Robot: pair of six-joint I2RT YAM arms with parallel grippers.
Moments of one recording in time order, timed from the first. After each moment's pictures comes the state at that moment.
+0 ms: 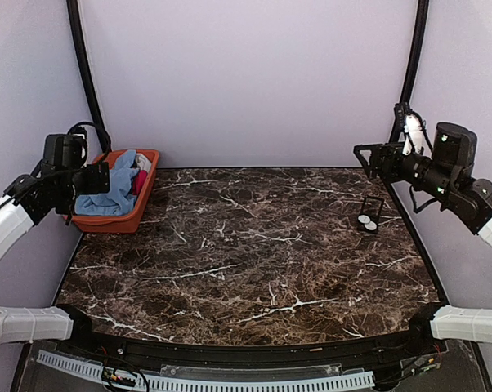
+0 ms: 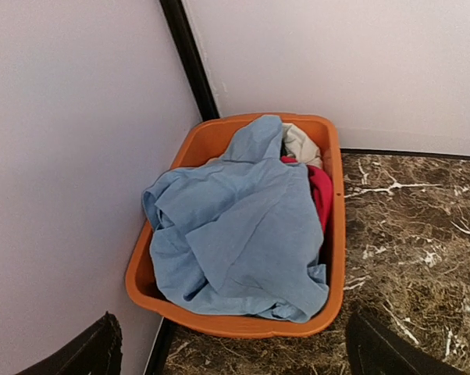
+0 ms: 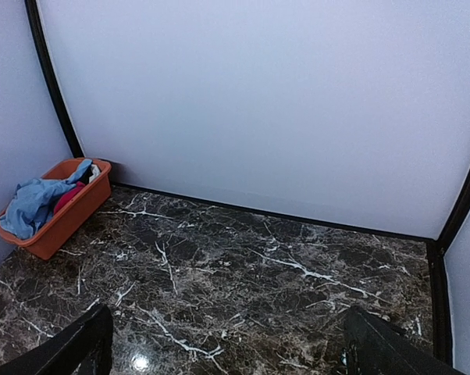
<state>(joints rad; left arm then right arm) -0.39 0.95 1.04 -0.60 -0.67 -0.10 0.48 0.89 1.05 -0.35 0.04 0.12</state>
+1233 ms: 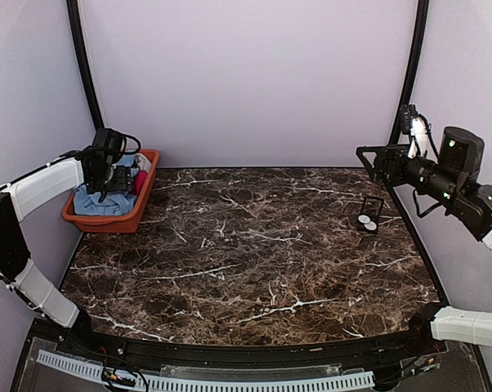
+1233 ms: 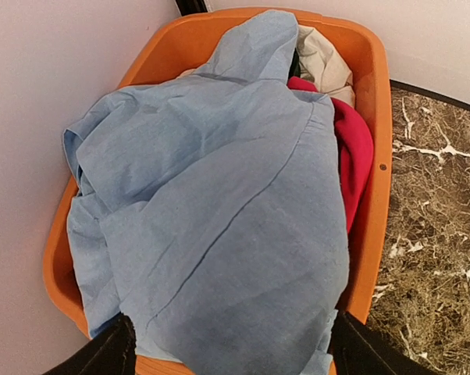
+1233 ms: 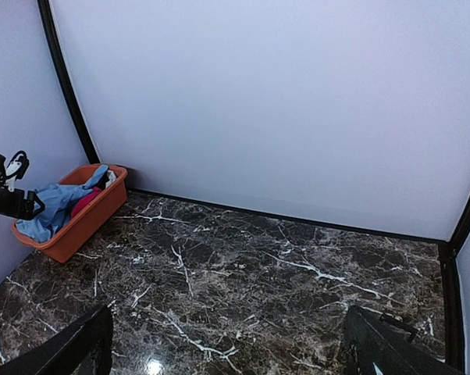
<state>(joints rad) -0.19 1.51 1.26 -0.61 -0.52 -0.29 0.48 0.83 1.03 -0.34 -0.01 0.15</state>
